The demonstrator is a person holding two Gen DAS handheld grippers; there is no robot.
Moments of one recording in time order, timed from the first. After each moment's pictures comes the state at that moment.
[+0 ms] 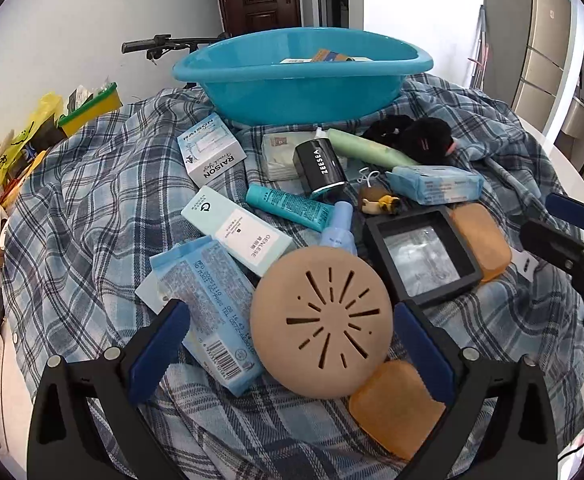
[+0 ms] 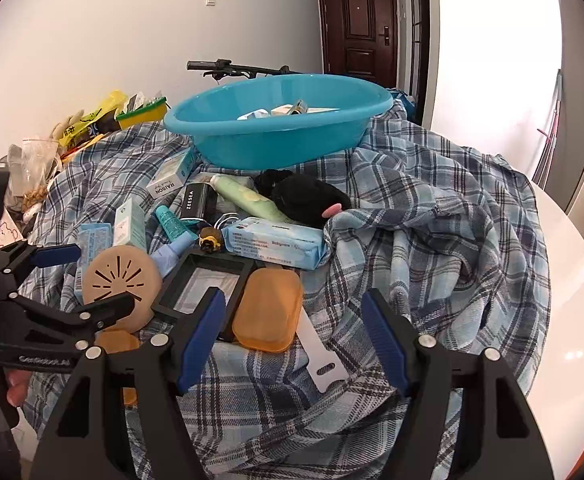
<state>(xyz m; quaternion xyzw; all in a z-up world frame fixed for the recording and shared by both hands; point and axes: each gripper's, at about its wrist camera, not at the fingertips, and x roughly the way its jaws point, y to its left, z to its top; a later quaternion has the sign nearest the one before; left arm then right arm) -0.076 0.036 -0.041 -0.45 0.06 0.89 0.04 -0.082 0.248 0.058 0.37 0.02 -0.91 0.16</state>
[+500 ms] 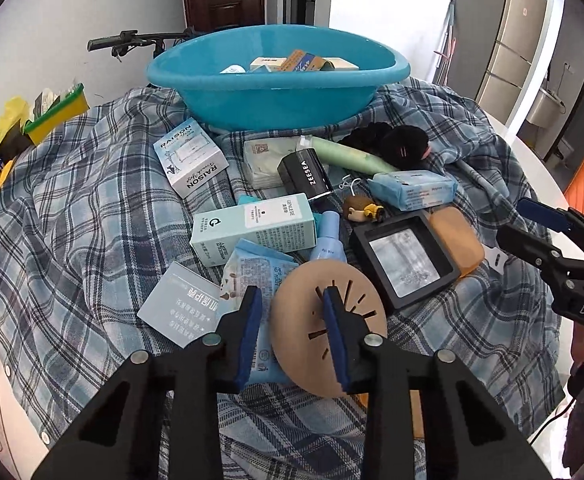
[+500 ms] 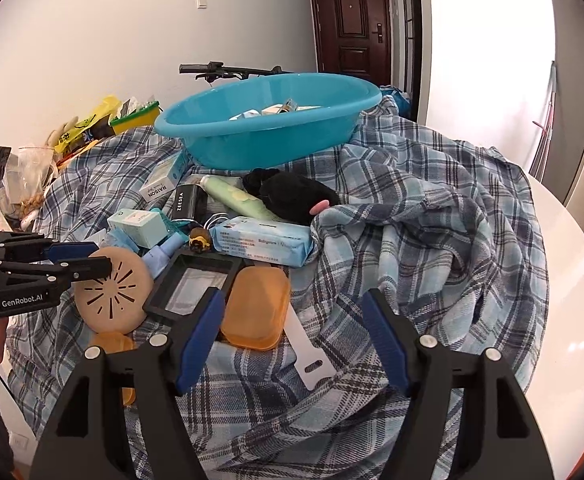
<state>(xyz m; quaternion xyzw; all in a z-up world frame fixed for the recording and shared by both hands) -0.084 0.014 -0.026 -0.48 0.05 0.87 0.13 -0.083 0.256 0.056 0.37 0.02 -0.91 0.16</state>
